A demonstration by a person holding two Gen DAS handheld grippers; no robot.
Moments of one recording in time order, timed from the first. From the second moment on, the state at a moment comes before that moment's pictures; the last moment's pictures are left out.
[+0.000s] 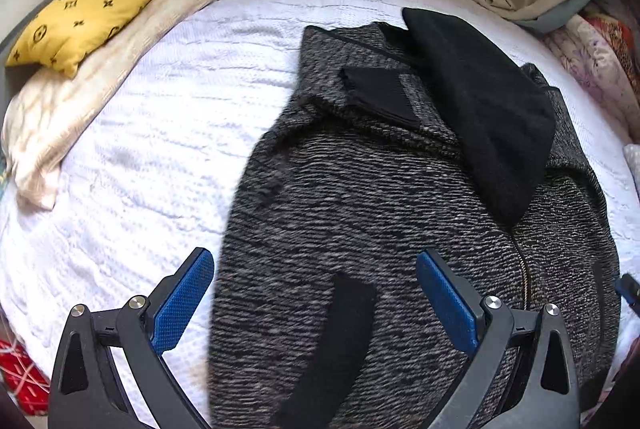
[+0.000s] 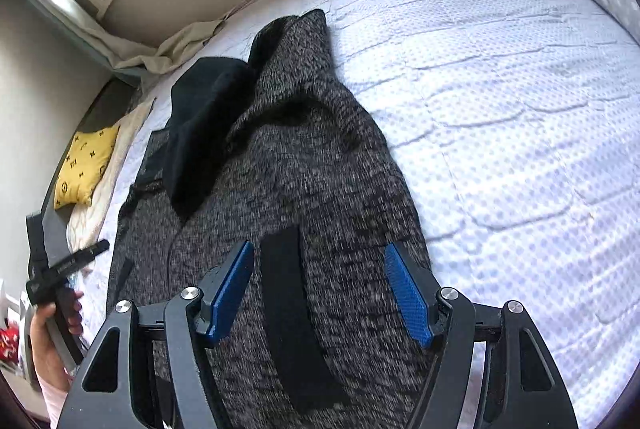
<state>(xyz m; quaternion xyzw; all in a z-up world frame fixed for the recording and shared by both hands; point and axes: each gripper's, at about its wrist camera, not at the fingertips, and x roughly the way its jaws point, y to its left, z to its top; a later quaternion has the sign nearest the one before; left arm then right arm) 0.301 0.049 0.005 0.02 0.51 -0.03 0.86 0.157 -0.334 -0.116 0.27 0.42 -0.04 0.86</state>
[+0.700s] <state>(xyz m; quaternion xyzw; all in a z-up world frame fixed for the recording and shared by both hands) 0.235 0.124 -0.038 -0.08 0.59 -0.07 0.80 0.118 -0.366 -0.132 0.34 0.46 -0.04 0.82</state>
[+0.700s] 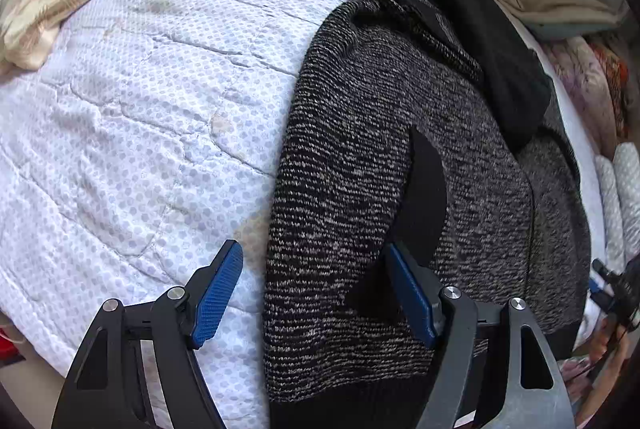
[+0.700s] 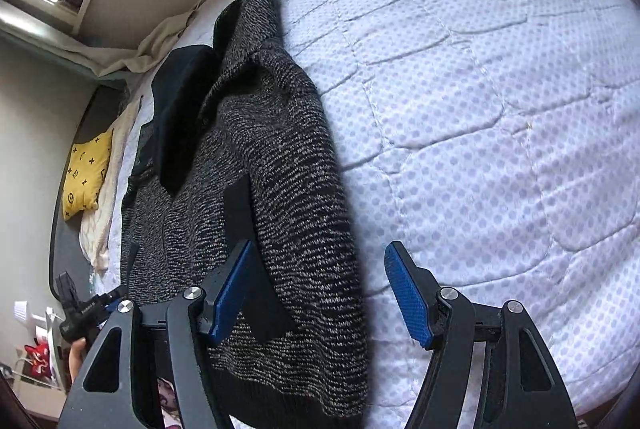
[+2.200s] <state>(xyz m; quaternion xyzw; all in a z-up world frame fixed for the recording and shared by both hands) 0.184 0.144 -0.066 -0.24 0.66 -0.22 0.68 0.094 -0.326 -0.174 0.40 0.54 0.12 0.73</state>
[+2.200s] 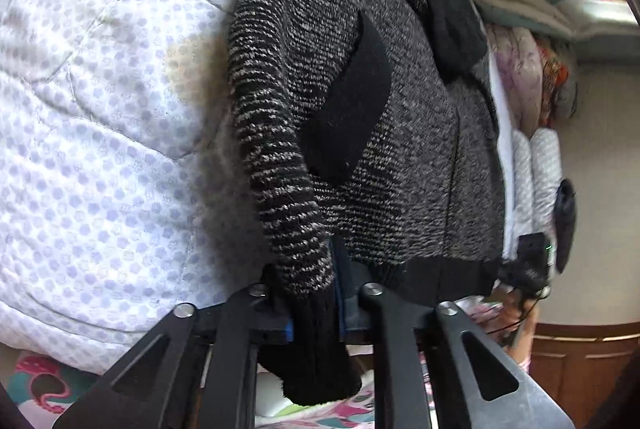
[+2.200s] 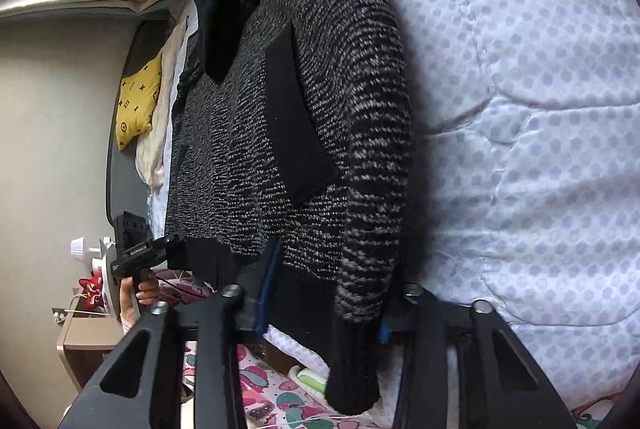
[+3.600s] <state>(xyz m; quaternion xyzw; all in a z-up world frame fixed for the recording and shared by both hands) 0.428 0.103 0.074 -0.38 0.41 -0.29 0.78 0.297 -0.411 -0.038 0.49 0.24 0.17 0.82</state>
